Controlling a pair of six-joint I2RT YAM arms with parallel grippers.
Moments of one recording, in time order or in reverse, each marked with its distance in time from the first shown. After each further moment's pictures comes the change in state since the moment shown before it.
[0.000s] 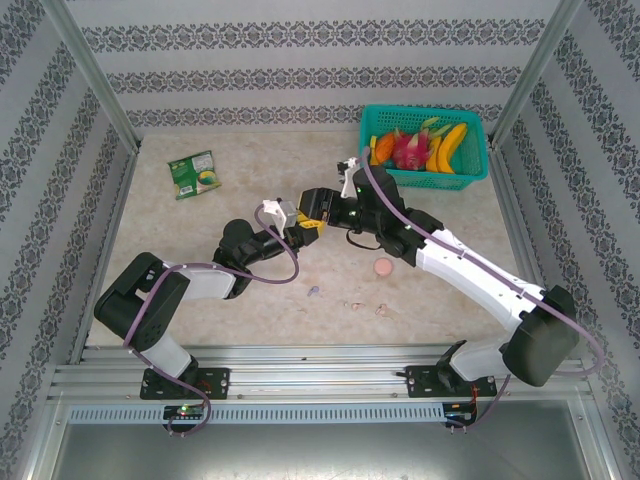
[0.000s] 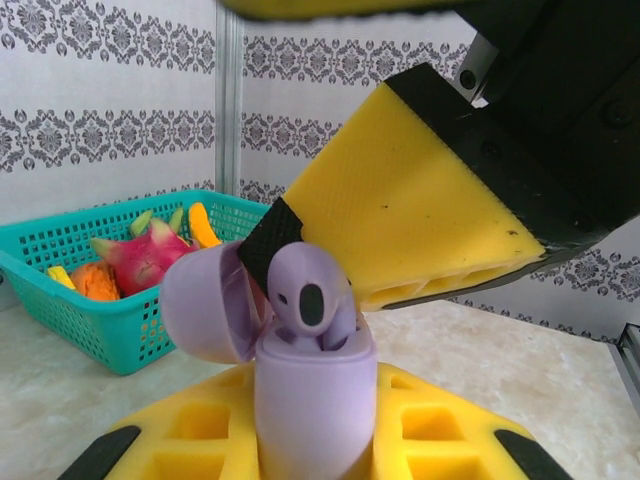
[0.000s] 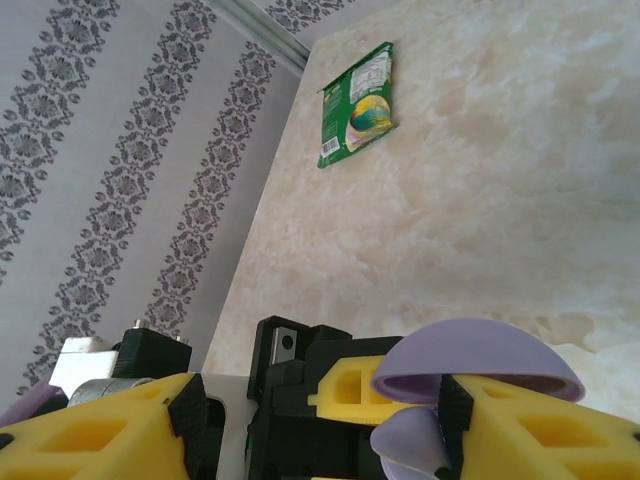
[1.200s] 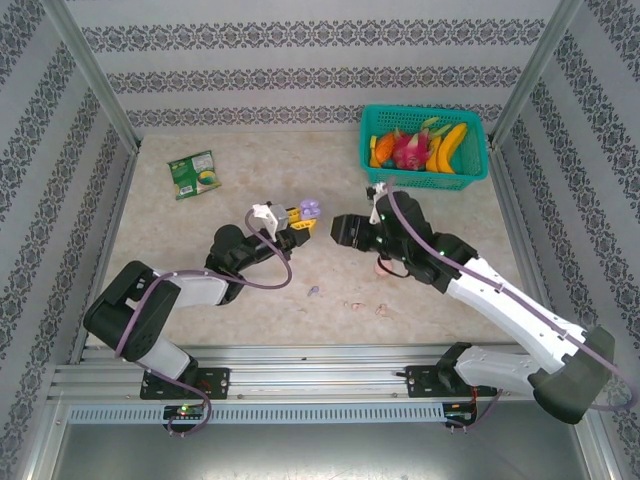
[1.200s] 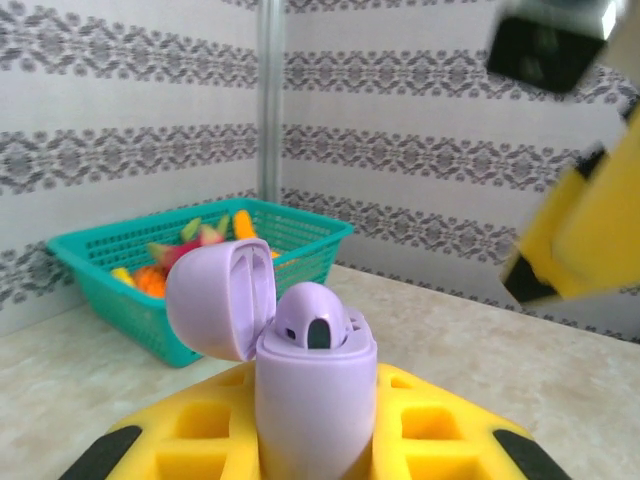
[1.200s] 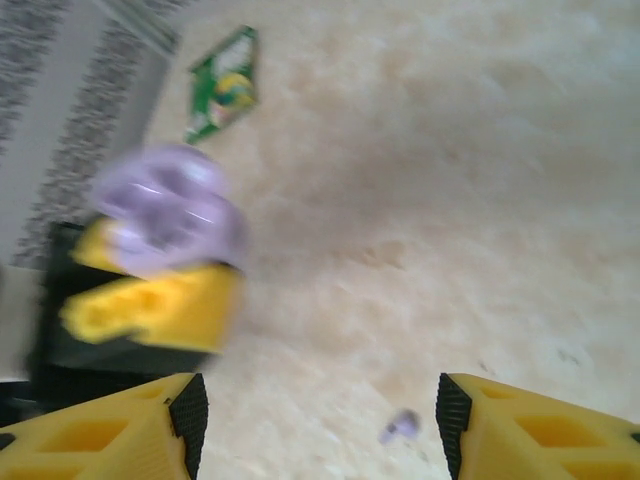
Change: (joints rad) left arm 0.044 -0.090 -0.094 0.010 -0.062 0.041; right arm 0.023 -0.257 -0.208 -0.271 0.246 -0.046
